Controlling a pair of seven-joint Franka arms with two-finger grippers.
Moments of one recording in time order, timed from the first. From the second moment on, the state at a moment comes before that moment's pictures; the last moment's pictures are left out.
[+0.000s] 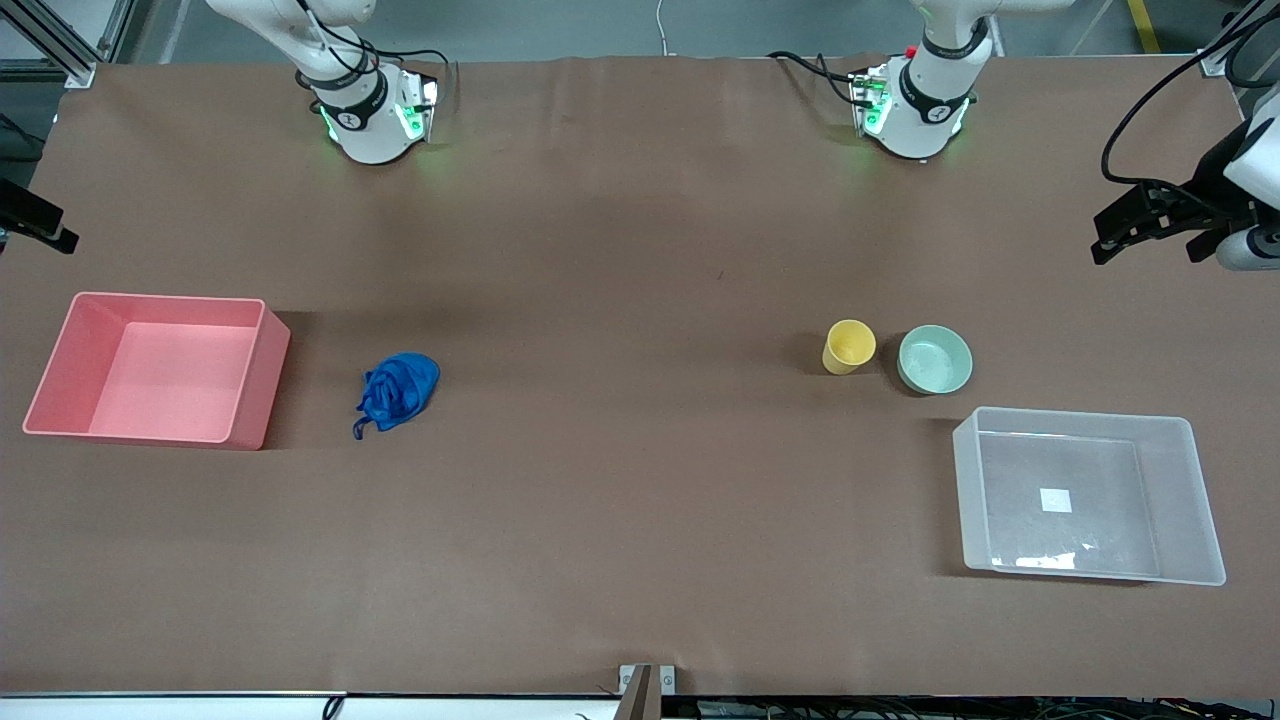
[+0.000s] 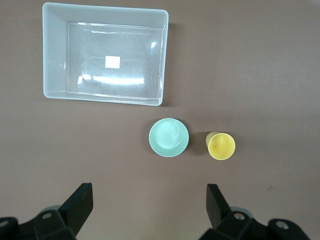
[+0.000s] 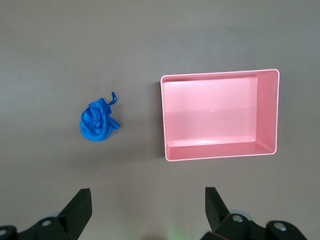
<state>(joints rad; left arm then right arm) -0.05 -0.03 -0.02 -1.55 0.01 1.55 -0.07 -0.08 0.00 -0.06 -1.48 -0.02 1.44 -0.03</state>
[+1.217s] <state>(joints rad) -0.05 -0.02 0.00 -1.92 0.01 1.89 -0.03 -0.08 0.00 -0.06 -1.48 -0.02 1.44 -0.03</state>
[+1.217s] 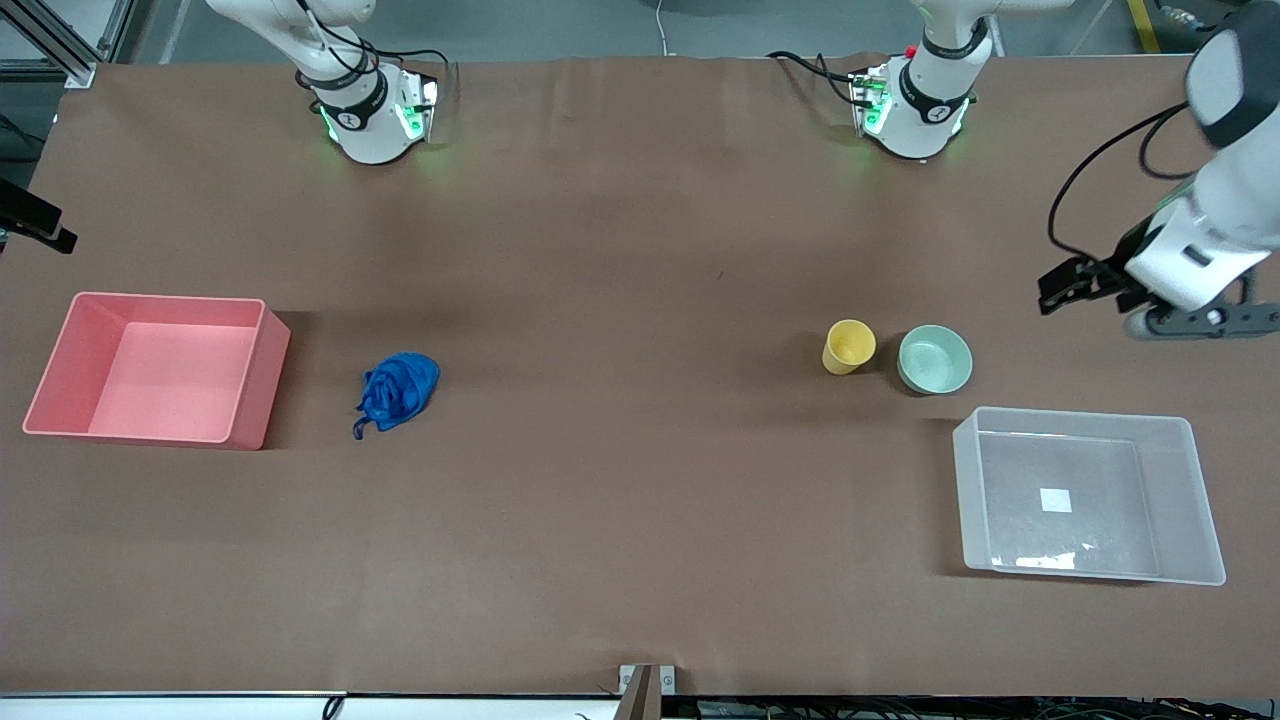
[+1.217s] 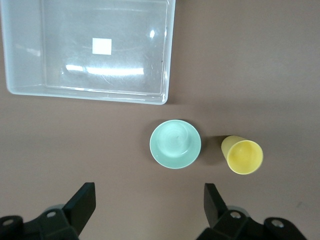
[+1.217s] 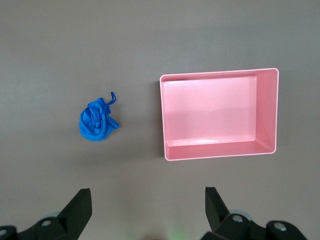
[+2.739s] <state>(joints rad) -0.03 0.31 0.04 -2.38 0.01 2.67 0.10 0.22 0.41 -0.06 -2.17 -0.02 2.62 0.07</state>
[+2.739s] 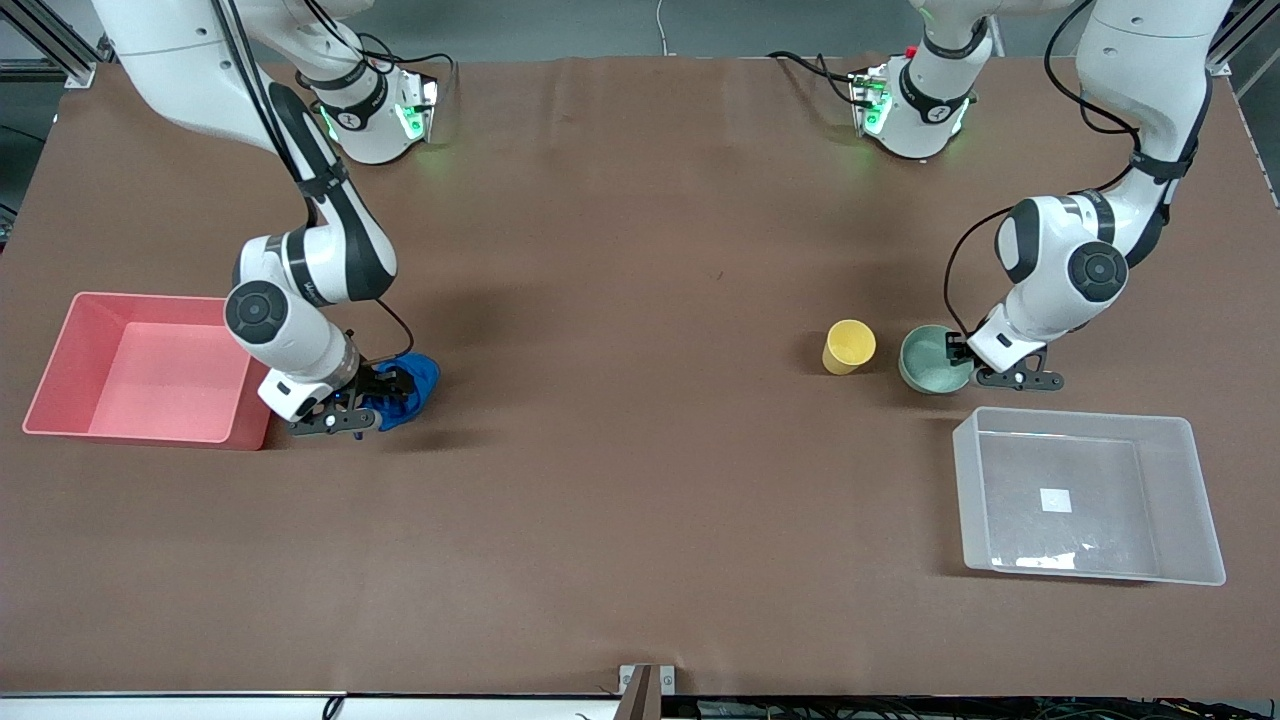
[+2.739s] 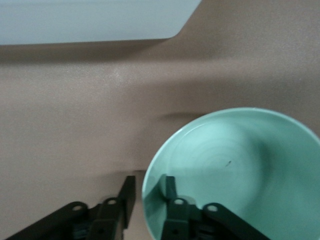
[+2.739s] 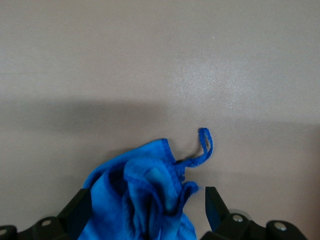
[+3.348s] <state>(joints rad) -0.03 0.04 0.04 -2.39 0.01 2.44 0.10 0.22 0.44 -0.06 -2.21 -0.02 2.68 0.10</state>
